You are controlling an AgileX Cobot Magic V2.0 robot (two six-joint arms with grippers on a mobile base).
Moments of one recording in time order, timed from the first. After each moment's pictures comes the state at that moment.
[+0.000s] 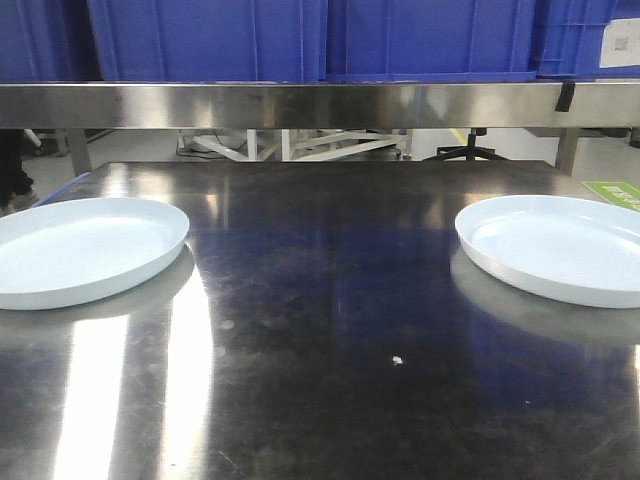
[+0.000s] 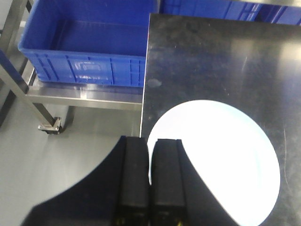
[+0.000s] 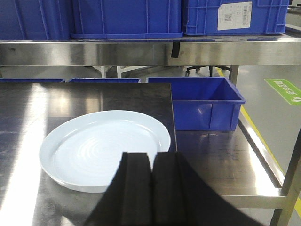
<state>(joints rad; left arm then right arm) -0.05 1.09 -1.02 -0.01 0.68 -0.04 -0.02 -0.01 0.03 -0.04 0.09 0.10</state>
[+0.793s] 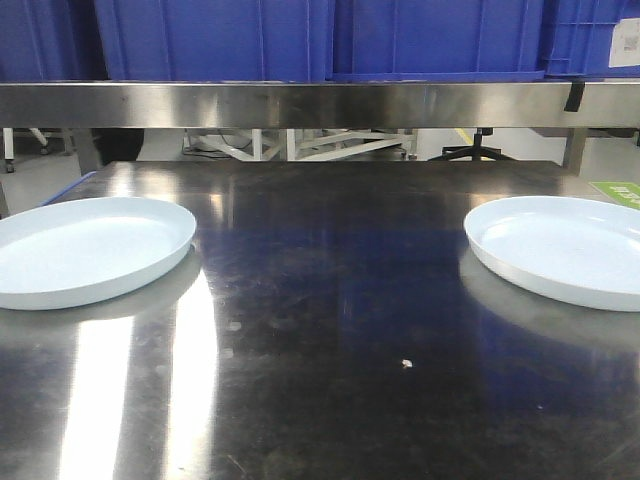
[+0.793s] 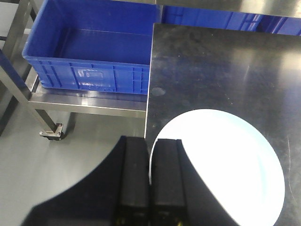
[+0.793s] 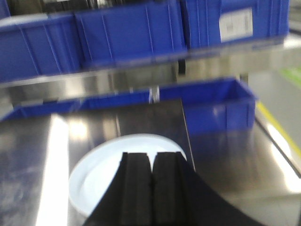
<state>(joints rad) -0.05 1.09 -1.02 -0.01 0.66 -0.04 -0.02 0.07 -0.19 -0.03 0.27 0.23</state>
